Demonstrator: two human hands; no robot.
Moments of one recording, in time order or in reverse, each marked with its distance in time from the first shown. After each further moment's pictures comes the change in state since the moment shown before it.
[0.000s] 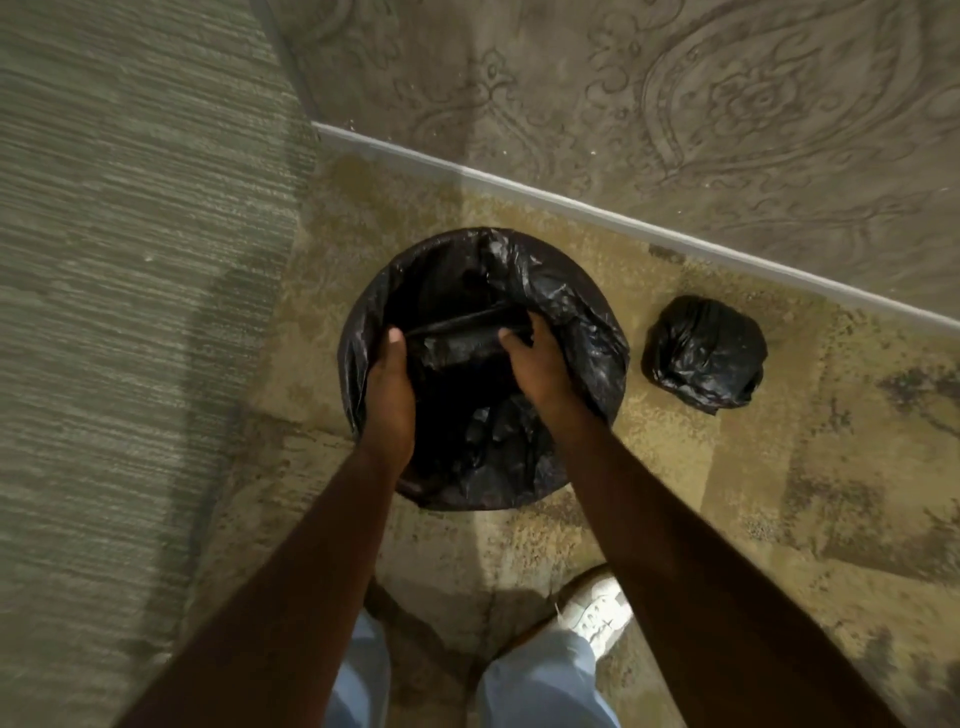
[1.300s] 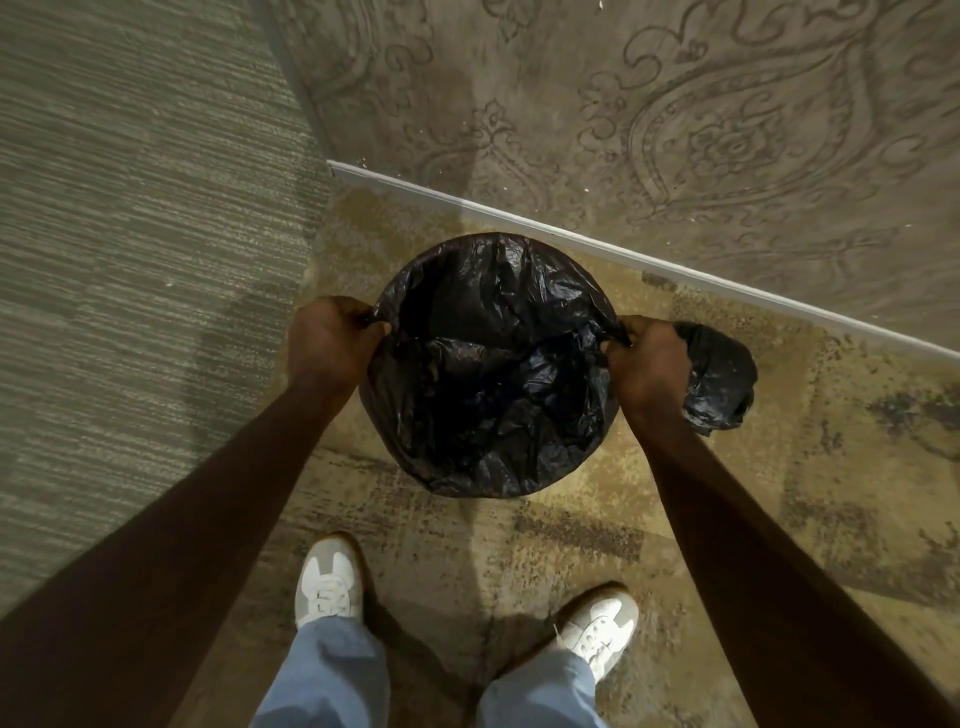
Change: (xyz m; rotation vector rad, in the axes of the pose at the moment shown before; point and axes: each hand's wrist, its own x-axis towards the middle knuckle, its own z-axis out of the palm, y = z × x) left_hand 0.018 0.100 -0.036 1.042 0.198 0.530; right_hand -0.047 -0.035 -0.106 -0.458 0.475 -0.211
